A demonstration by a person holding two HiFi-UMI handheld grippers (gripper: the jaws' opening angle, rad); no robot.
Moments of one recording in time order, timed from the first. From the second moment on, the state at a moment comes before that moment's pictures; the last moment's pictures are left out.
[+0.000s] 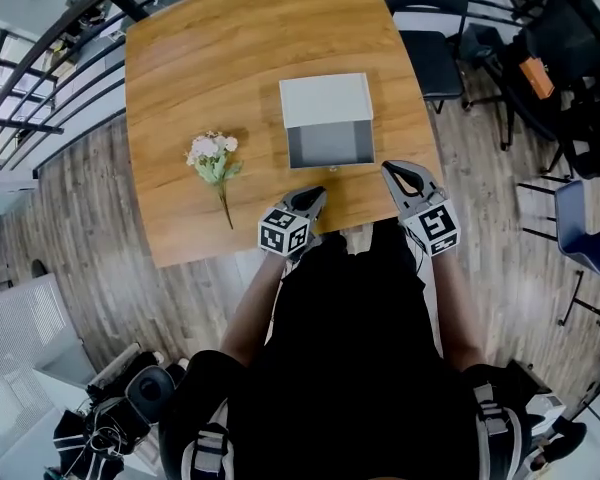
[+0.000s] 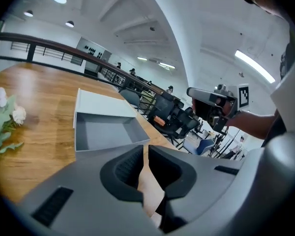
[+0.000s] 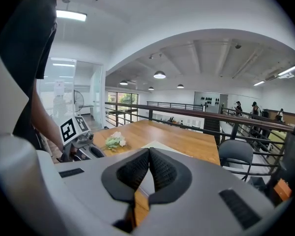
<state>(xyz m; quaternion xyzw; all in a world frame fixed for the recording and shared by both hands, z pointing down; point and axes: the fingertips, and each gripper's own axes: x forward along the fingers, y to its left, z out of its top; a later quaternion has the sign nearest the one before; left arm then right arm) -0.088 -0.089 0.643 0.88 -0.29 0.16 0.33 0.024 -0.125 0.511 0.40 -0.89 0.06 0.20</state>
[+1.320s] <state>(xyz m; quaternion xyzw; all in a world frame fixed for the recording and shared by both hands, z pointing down) -0.049 -0.147 0.756 0.78 -0.37 0.16 0.49 0.050 -0.144 0.533 0.35 -0.91 0.08 0.20</state>
